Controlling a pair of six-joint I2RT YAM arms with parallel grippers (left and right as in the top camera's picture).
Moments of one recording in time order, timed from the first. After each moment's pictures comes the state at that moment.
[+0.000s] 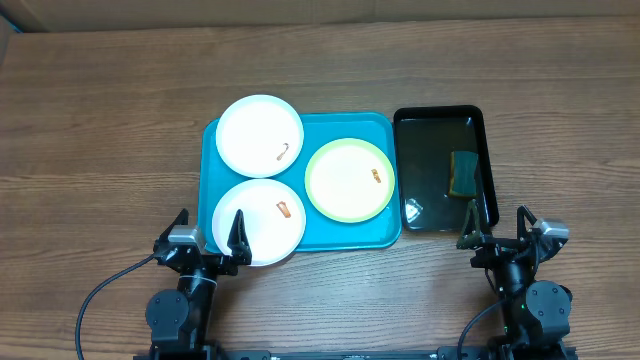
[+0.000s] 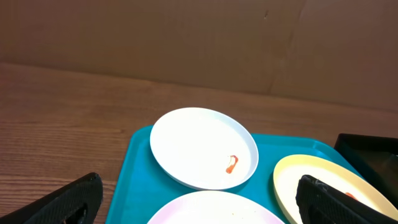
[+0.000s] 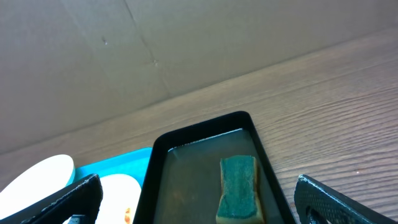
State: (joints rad) left arm 0.04 0.02 0.02 -0.08 0.12 -0.18; right arm 0.11 0.01 0.06 -0.15 0.07 0.36
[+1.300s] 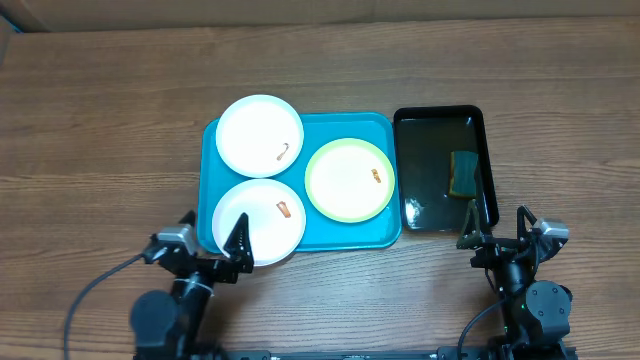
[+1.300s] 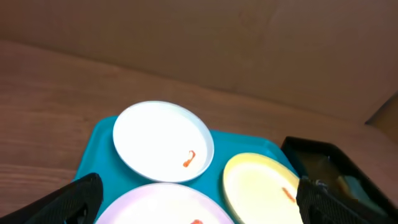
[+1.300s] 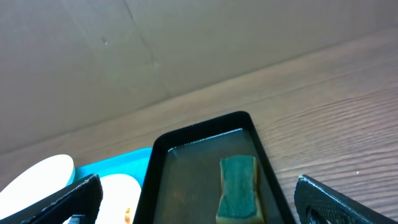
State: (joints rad) left arm 0.04 0.09 0.27 -0.33 0.23 -0.32; right arm 0.11 0.01 0.06 -0.15 0.07 0.36
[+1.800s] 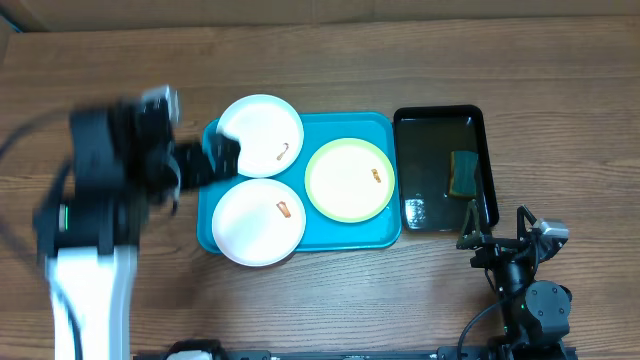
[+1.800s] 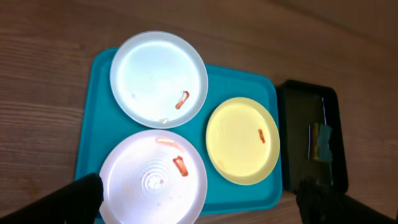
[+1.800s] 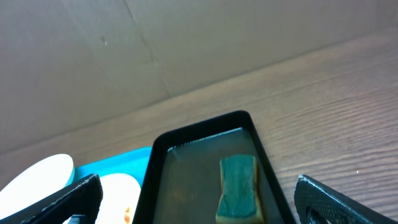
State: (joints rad) left arm 0.04 1.24 1.49 -1.14 0.30 -0.26; right arm 0.11 0.01 0.05 -0.15 0.07 0.36
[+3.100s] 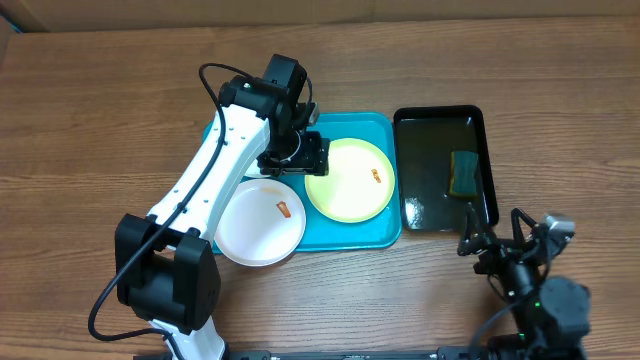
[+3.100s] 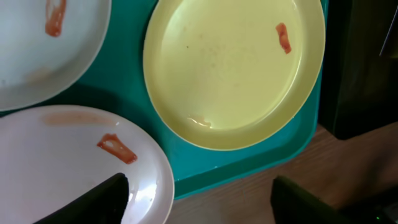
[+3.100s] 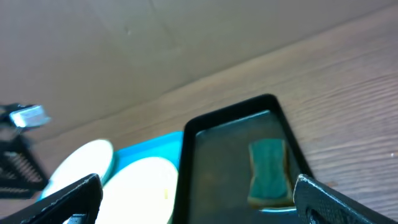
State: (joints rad) left arm -0.36 1.88 1.63 -1.20 0.26 -0.25; right arm 0.11 0.14 0.32 -0.38 -0.05 0.44
